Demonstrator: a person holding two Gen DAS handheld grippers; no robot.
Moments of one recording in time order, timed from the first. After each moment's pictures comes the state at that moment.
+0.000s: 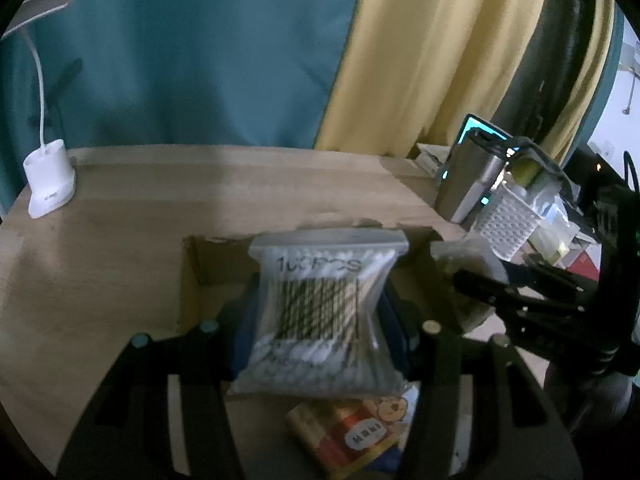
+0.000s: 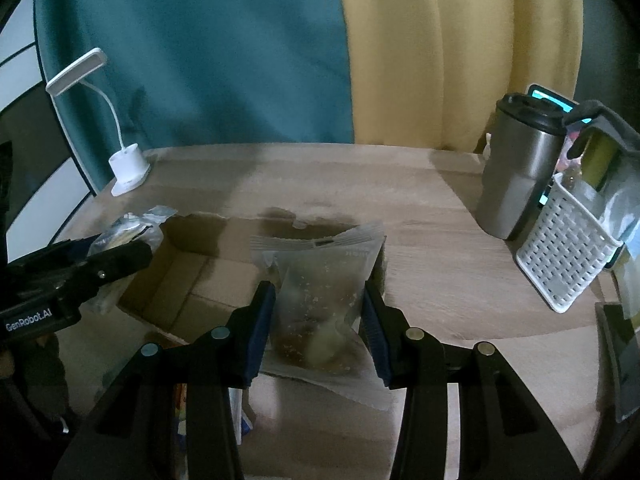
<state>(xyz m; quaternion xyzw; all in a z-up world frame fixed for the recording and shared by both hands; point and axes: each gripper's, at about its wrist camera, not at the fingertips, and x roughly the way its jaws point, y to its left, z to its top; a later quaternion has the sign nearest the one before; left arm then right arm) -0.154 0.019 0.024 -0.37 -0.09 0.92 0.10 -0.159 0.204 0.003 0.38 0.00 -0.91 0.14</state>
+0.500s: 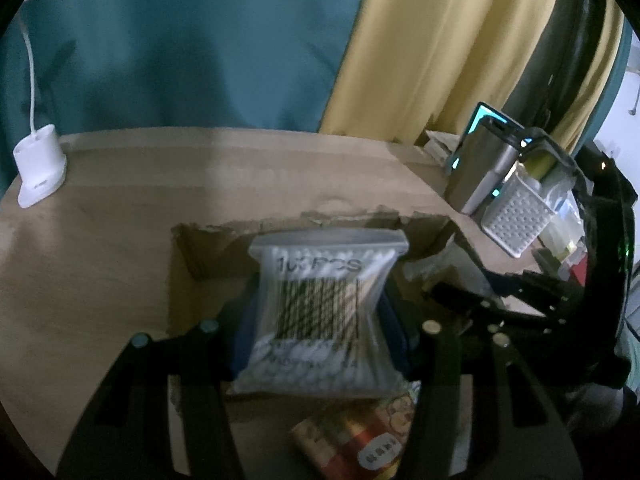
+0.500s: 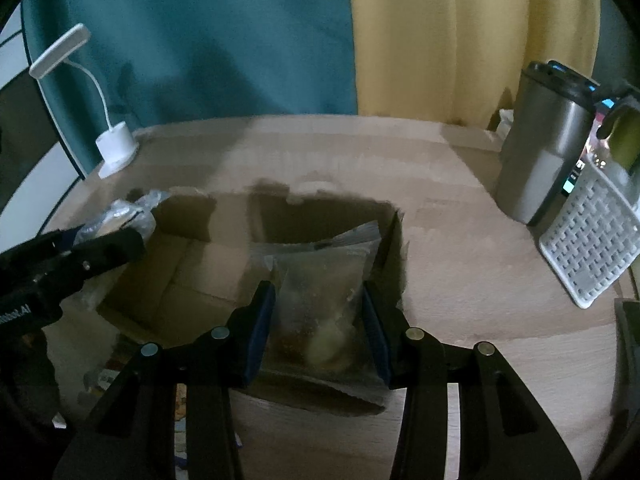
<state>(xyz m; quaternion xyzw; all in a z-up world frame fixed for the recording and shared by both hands) -0.174 0.020 0.003 -0.39 -0.09 0.91 0.10 -0.185 0.193 -0.029 0.42 0.00 -0.90 0.13</state>
